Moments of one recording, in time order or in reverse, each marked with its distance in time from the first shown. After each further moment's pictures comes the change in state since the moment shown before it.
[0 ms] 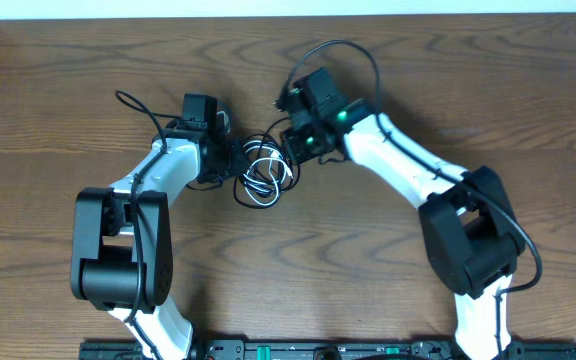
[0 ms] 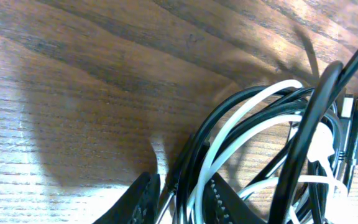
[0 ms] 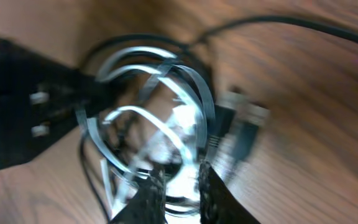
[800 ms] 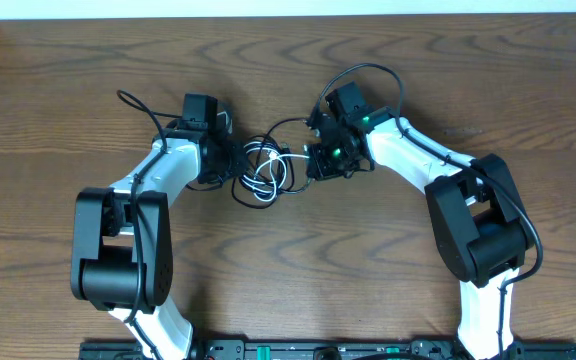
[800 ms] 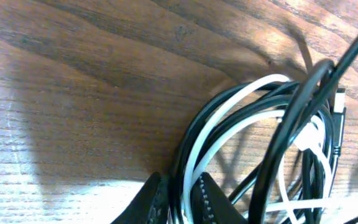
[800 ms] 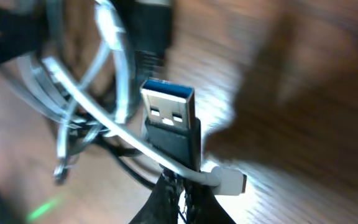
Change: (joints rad) left arm 0.000 0.000 0.000 -0.007 0.011 0.025; right arm -0.116 0.020 -0.149 -0.051 -0.137 0.050
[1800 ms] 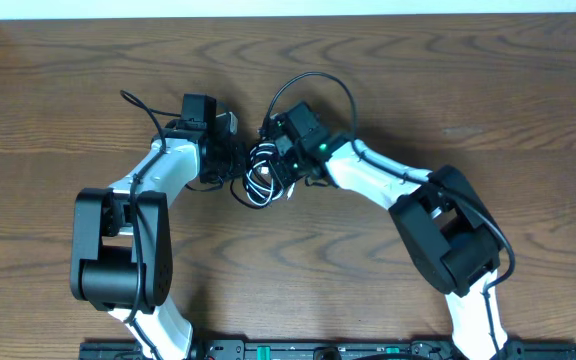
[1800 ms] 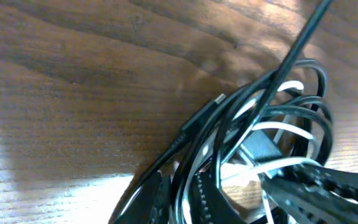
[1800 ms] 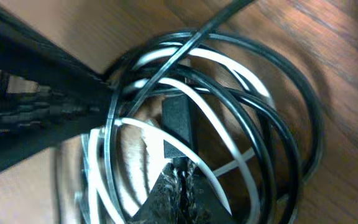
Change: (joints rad) left arm 0.002 -0.001 0.000 -0.003 0.087 0.061; right arm 0.175 0.034 -0.002 0.318 0.116 -0.070
